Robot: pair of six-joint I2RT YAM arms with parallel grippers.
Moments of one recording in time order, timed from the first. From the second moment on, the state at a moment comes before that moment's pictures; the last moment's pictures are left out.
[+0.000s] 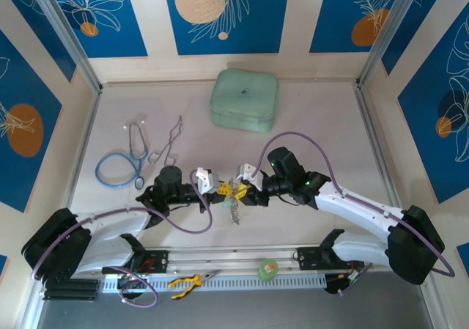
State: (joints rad) left arm -0.75 1.16 0.33 0.61 0.66 0.13; right arm 0.75 1.14 0.64 -0.20 -0.61 -0.33
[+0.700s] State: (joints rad) left arm -0.76 1.13 0.39 0.45 0.63 0.20; right arm 0.78 1.18 0.78 -0.41 -0.55 -0.43
